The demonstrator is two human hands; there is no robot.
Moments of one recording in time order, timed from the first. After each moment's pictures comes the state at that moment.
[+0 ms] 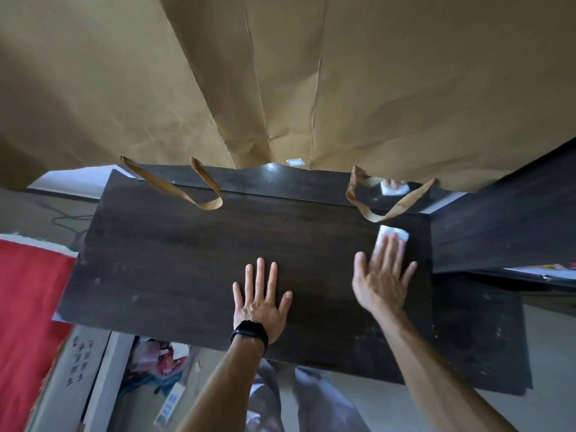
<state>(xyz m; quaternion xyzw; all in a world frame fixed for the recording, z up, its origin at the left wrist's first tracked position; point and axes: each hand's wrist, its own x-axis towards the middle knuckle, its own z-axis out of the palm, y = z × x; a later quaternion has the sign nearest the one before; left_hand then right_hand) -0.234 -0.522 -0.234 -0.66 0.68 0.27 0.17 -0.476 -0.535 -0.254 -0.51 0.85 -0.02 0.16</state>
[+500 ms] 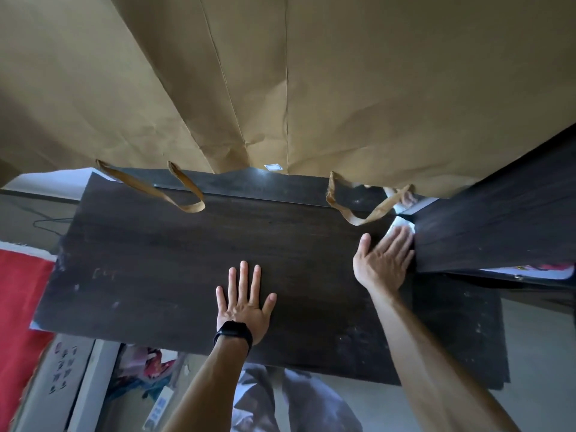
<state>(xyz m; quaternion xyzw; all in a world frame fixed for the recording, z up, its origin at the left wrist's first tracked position) -0.236 -0.528 -0.231 -0.66 0.66 0.30 0.21 -0.512 -0.574 -0.252 -0.38 0.91 -0.04 0.18</state>
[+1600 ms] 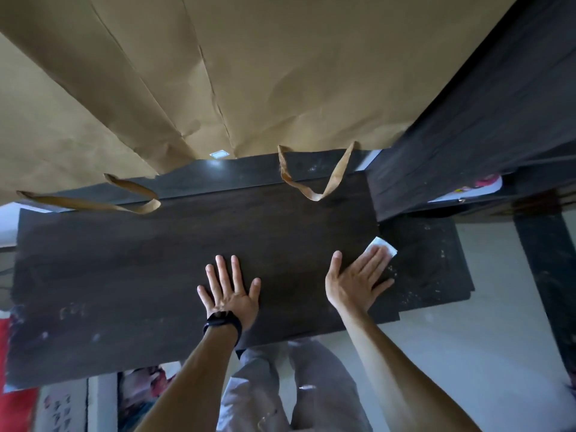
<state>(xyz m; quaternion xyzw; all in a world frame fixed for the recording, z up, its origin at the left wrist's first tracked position) -0.234 -0.532 -0.226 -0.64 0.66 0.33 0.22 -0.447 -0.462 -0.252 -0.20 0.96 -0.04 0.20</state>
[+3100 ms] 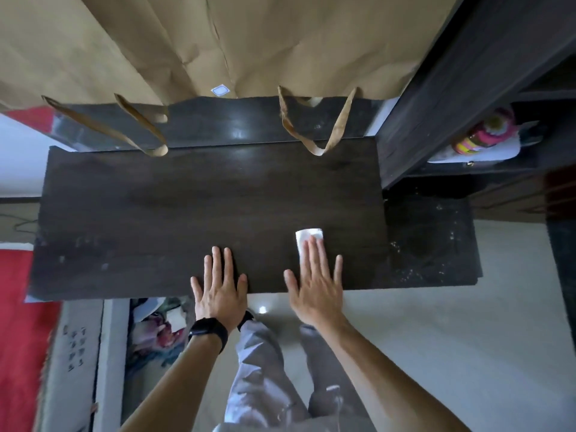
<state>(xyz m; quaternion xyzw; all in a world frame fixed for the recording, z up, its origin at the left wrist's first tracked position) -0.201 -0.432 -0.228 -0.68 0.67 0.26 0.13 -0.394 -0.375 -0.250 -0.58 0.79 -0.02 0.20</state>
